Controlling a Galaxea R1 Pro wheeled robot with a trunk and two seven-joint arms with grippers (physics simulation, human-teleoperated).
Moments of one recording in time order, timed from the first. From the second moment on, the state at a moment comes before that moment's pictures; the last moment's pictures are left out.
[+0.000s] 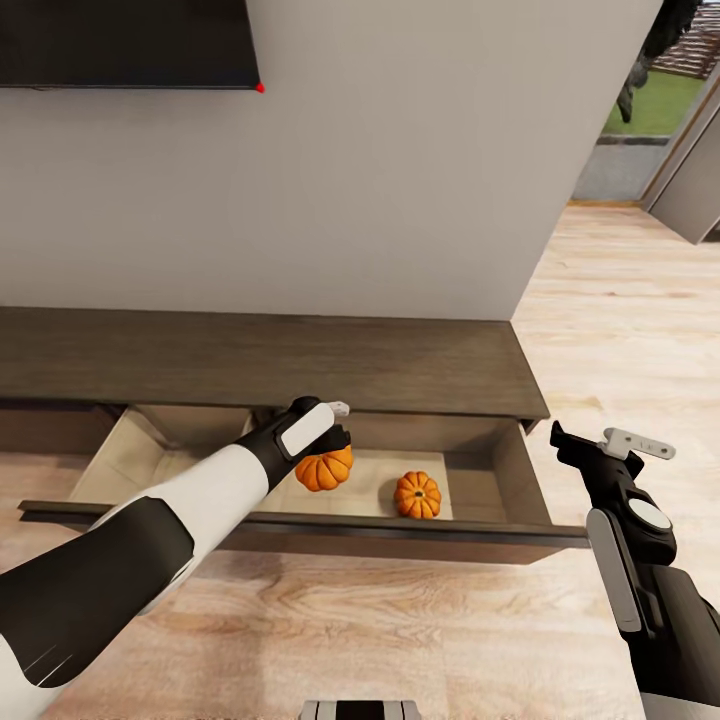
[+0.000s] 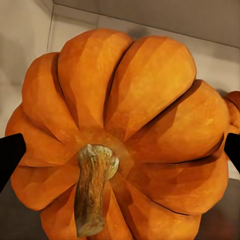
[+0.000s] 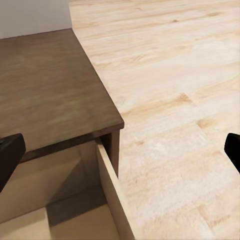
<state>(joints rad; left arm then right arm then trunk) -1.25 -0.17 -0.84 -0.38 1.31 0.57 0.69 -0.44 -0.12 -0.19 -1.57 -0.22 0.39 -0.27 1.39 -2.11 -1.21</state>
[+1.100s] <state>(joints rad) -1.25 -0.17 -0.84 -0.38 1.31 0.57 0.69 -0.44 -0.12 -0.21 -1.57 -0.22 0.39 -0.27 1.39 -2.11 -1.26</state>
